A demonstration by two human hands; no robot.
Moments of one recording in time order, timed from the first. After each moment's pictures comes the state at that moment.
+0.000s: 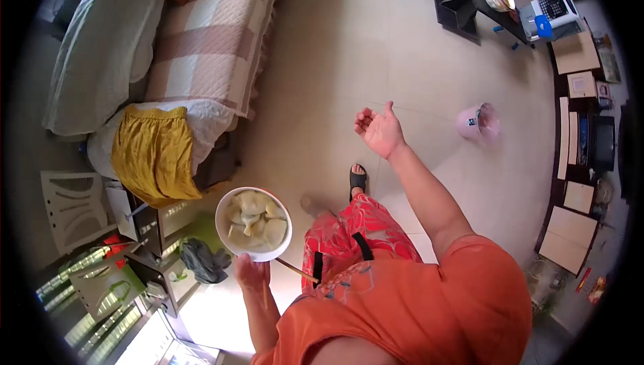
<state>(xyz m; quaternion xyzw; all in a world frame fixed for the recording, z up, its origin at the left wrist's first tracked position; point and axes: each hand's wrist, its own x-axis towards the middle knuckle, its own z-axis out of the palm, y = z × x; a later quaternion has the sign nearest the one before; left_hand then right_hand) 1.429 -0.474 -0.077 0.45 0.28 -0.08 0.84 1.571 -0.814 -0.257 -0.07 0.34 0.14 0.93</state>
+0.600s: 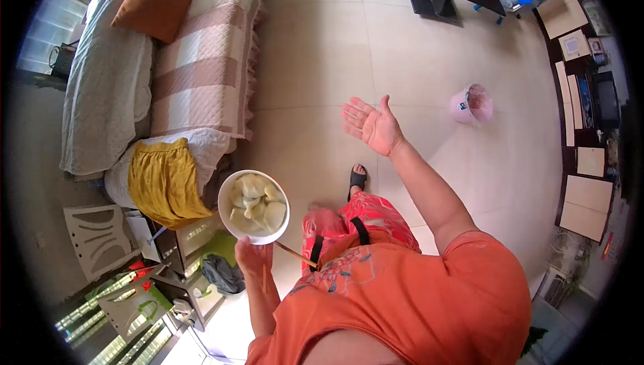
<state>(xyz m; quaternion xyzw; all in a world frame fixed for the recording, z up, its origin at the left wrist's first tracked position) 1.450 -0.571 -0.031 0.43 0.29 -0.14 0.85 1.527 -0.919 -0.184 -0.12 0.20 0.13 0.96</state>
